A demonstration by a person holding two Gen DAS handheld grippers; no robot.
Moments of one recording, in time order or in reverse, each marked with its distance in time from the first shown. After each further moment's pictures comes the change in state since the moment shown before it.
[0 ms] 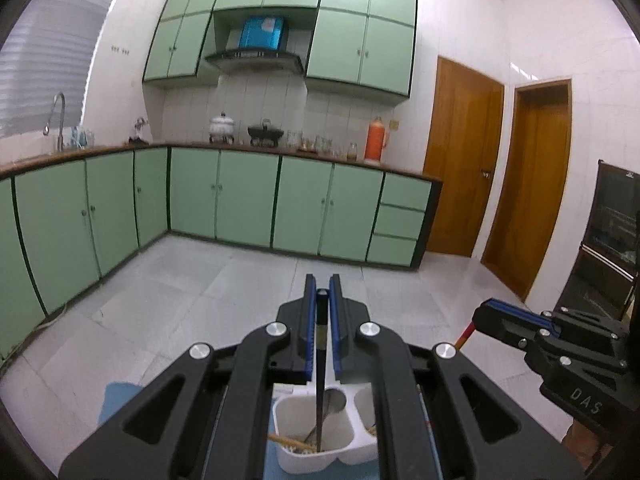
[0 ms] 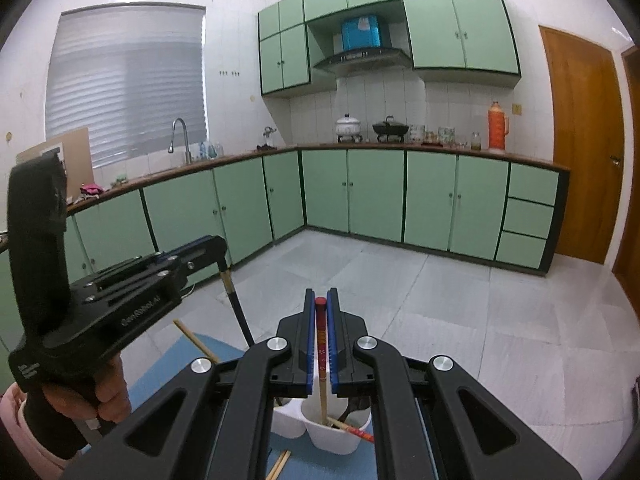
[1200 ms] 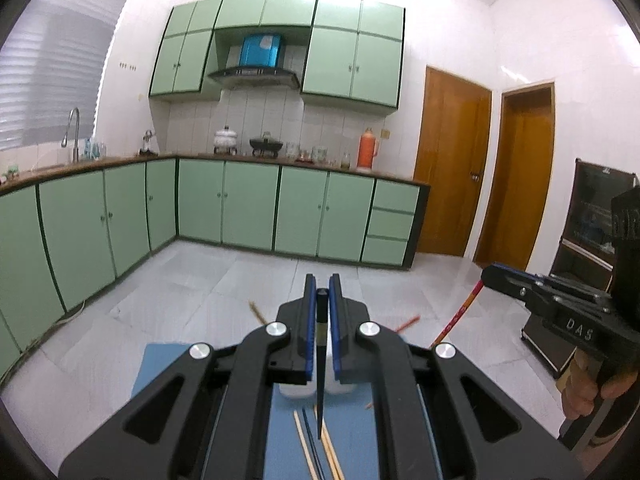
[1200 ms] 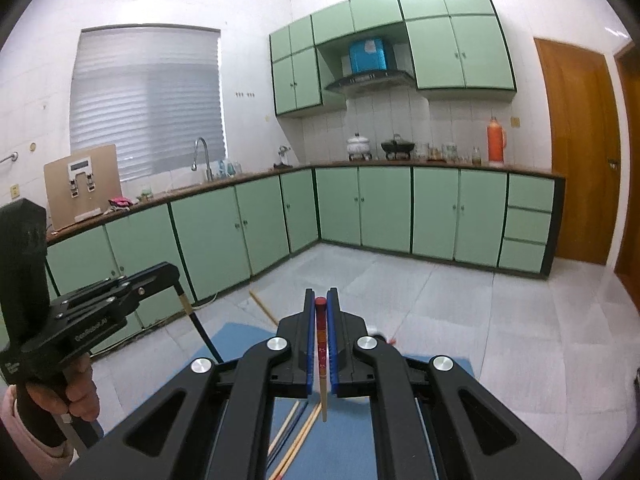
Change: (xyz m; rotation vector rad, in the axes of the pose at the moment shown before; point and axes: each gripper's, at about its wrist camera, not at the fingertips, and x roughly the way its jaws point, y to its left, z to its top) left arm -0.167 -0.023 -0.018 0.025 -0.056 0.008; right arm -0.138 0.031 -0.016 0.002 -0.084 0.041
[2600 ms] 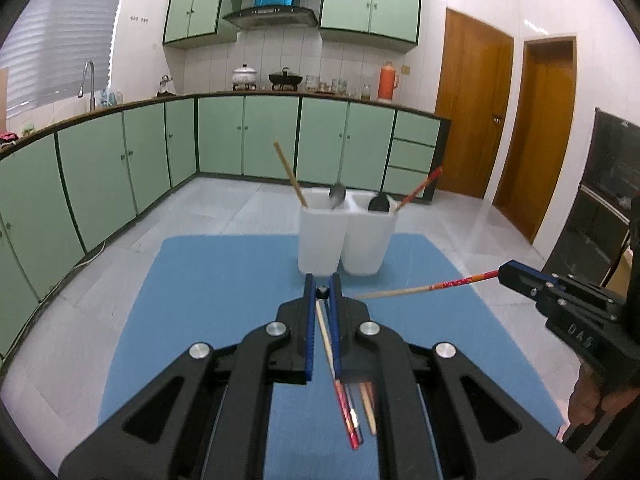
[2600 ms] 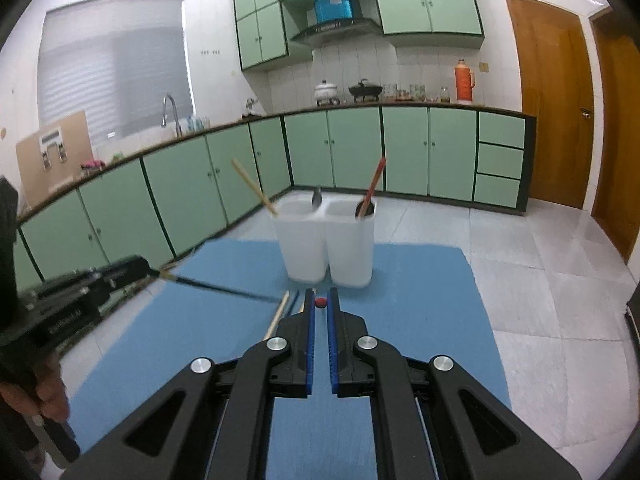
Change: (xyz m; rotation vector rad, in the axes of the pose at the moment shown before) left arm -0.019 0.003 -0.113 -0.003 0.232 0.084; right arm -0.002 0.013 -0.128 0.092 0.169 -0.105
